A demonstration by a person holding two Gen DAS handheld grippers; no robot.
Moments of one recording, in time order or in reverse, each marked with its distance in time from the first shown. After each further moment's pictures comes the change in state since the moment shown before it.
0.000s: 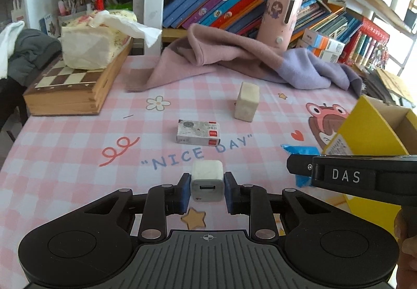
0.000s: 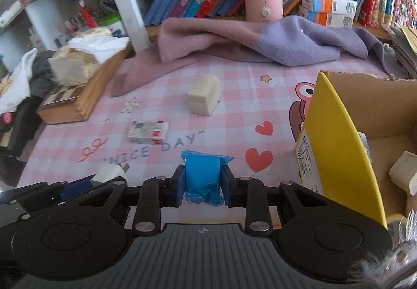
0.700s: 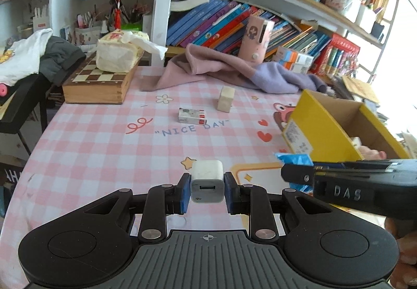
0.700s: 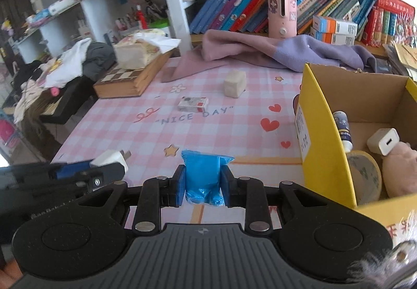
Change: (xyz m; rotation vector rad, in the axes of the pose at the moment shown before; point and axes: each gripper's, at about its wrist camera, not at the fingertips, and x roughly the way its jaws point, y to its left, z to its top) left arm -0.128 -0.001 -0.062 -0.014 -0.085 -0.054; right arm -0.115 0.020 -0.081 -0.108 -0.073 0.093
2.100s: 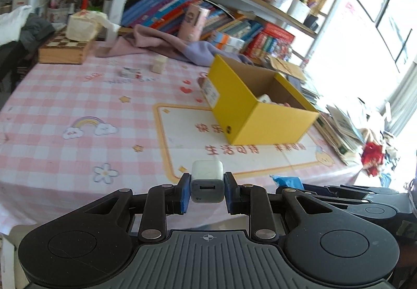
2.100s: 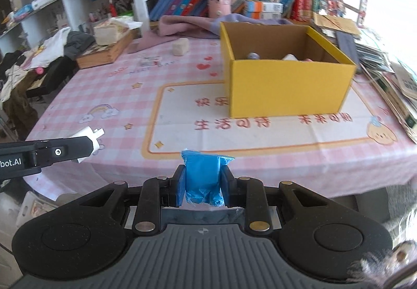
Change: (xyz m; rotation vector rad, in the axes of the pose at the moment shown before) left arm -0.107 -0.054 -0.097 -0.005 0.046 -0.253; right arm -0.155 -0.012 -0.147 0.078 0.005 -0.206
